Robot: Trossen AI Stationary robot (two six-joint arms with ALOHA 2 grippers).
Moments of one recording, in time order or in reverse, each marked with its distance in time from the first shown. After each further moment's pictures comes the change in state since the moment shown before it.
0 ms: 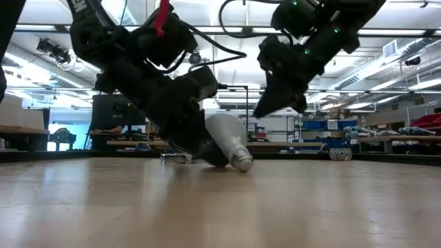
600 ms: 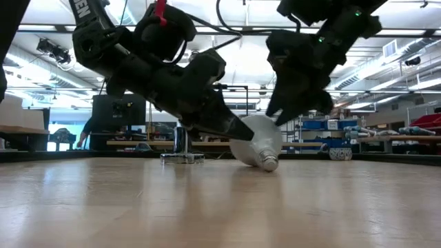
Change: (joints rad) left arm 0.001 0.025 0.005 0.237 -0.043 0.025; right arm 0.182 0.020 0.021 -0.147 0.125 0.364
